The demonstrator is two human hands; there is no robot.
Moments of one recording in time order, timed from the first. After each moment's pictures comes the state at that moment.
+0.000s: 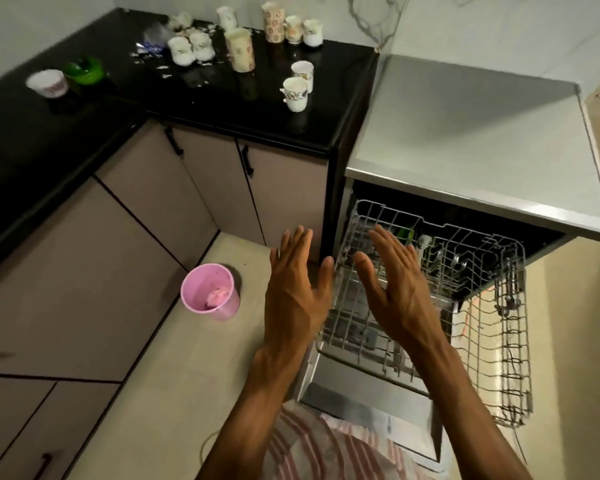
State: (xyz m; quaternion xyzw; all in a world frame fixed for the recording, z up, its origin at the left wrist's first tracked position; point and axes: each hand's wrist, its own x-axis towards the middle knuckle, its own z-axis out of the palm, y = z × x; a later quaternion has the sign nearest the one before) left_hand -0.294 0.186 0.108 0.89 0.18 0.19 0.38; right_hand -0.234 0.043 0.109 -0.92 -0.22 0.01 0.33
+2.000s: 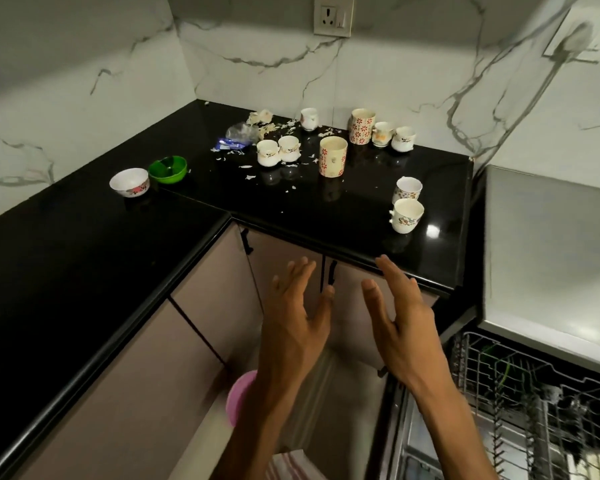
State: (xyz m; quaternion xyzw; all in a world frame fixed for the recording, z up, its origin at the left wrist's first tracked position) left_hand -0.146 0.512 0.158 0.86 0.21 0.16 0.44; right_hand -0.081 0.369 0.152 -0.86 -0.22 -0.01 0.47
